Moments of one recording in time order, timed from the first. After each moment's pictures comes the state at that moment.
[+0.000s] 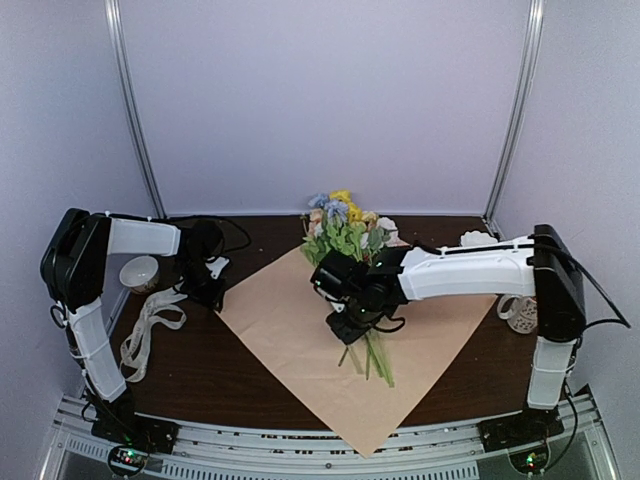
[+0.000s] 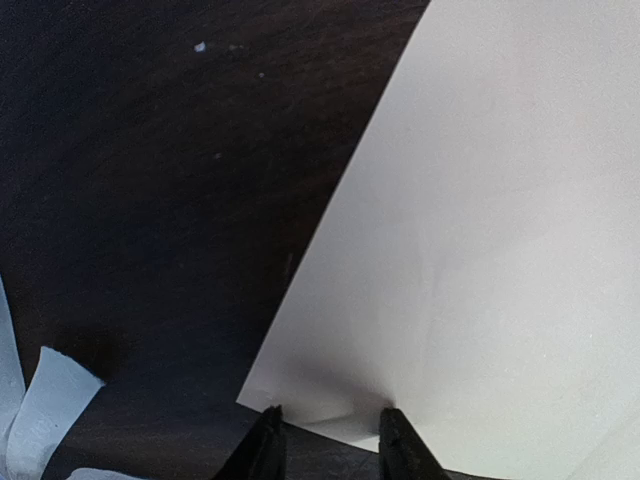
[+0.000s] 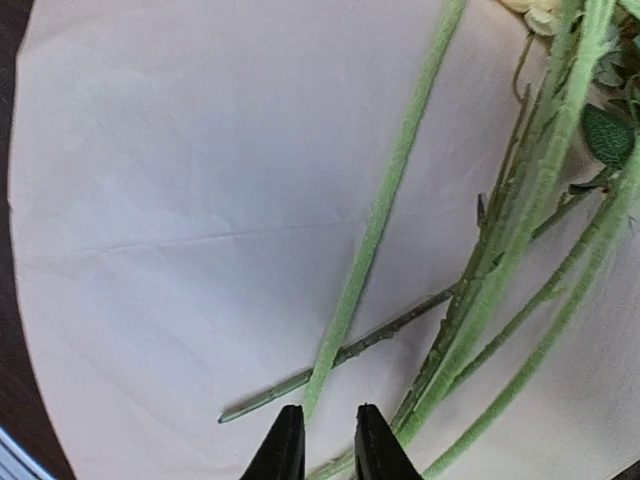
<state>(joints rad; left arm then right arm) -0.34 1.89 1.20 -0.70 -0.01 -0.01 1.04 1.95 1.46 -0.75 0.23 0.31</state>
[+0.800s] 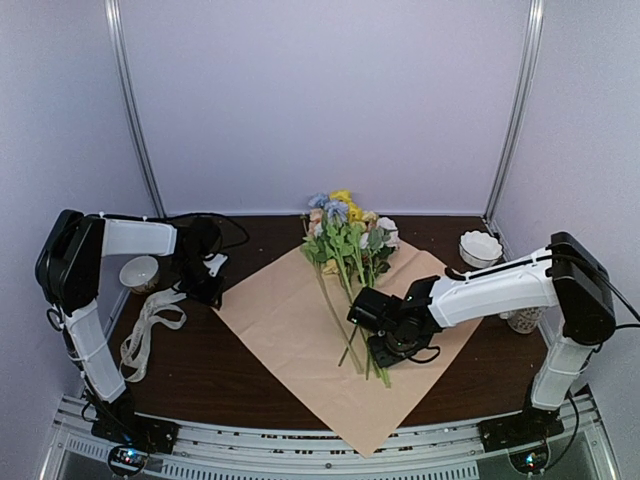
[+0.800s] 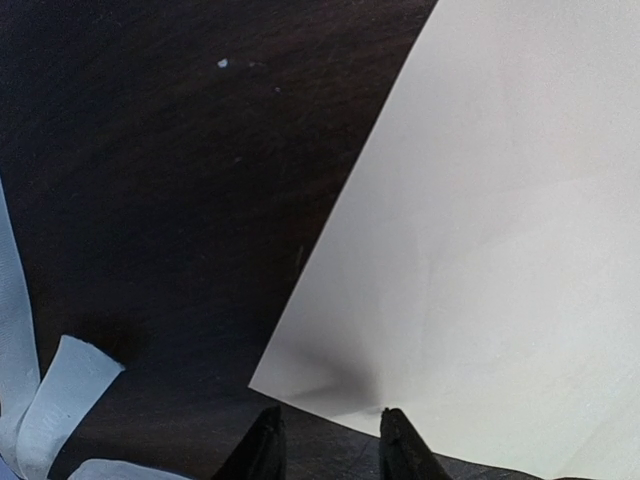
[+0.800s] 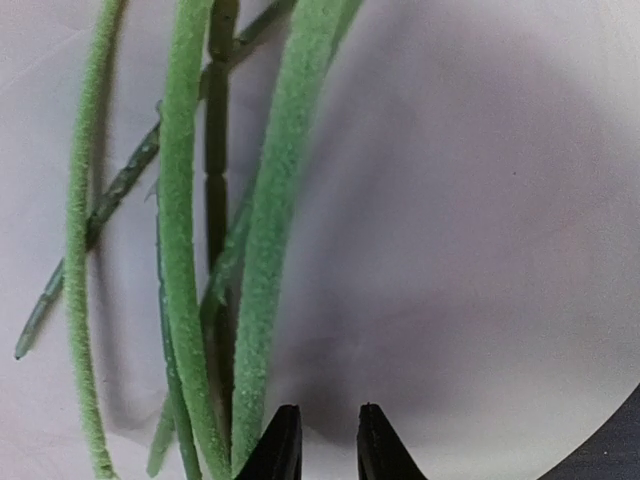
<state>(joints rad) -0.34 1.85 1.19 -0.69 -0.02 -0.01 1.04 1.76 1.06 -0.69 0.32 0.67</state>
